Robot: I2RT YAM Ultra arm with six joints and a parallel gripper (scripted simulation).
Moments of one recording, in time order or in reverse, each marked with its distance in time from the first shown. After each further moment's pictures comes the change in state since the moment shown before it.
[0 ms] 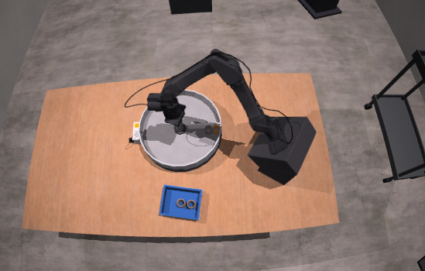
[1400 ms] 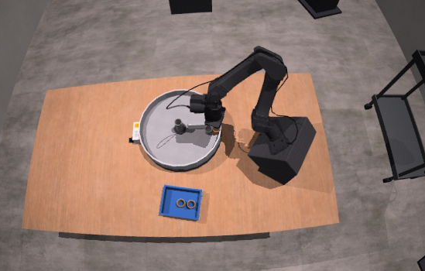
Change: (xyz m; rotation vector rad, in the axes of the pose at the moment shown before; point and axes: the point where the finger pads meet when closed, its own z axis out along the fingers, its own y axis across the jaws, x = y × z) arm 0.170 -0.045 0.000 -0.005 -0.009 0.002
